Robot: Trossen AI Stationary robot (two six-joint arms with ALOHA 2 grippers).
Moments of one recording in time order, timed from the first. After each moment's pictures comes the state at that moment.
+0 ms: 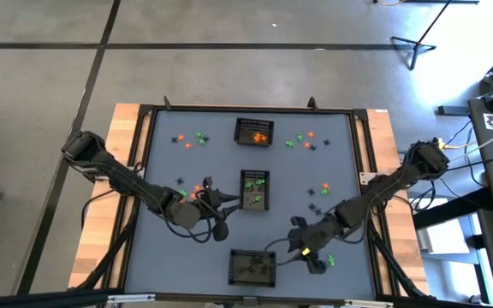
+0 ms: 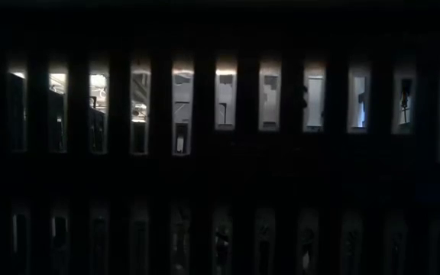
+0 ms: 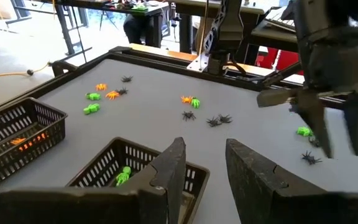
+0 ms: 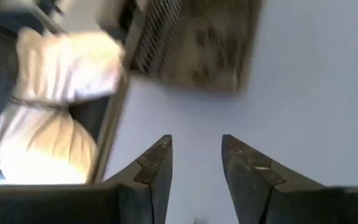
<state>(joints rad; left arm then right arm) -0.48 1.50 0.82 0.31 -0.80 -0.37 0.61 1.52 0.89 -0.20 -0.08 0.51</state>
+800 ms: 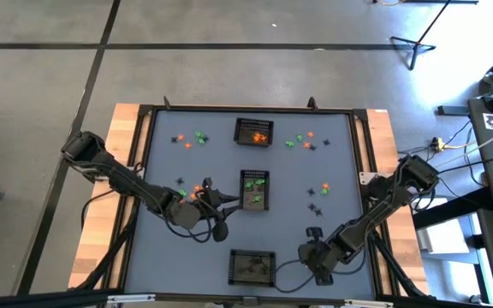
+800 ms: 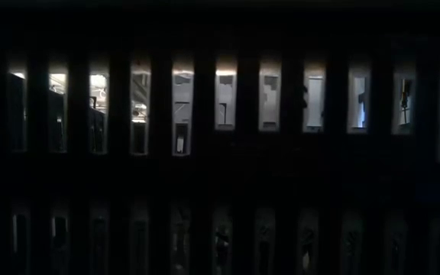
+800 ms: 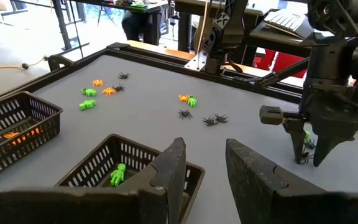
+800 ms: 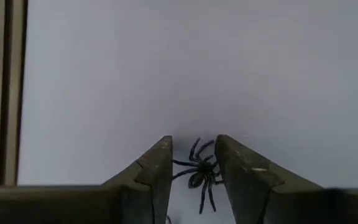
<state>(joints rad) -0.48 1.50 0.82 0.31 -0.79 -0.40 0.79 1.76 0.89 -0.37 0.04 0.71</state>
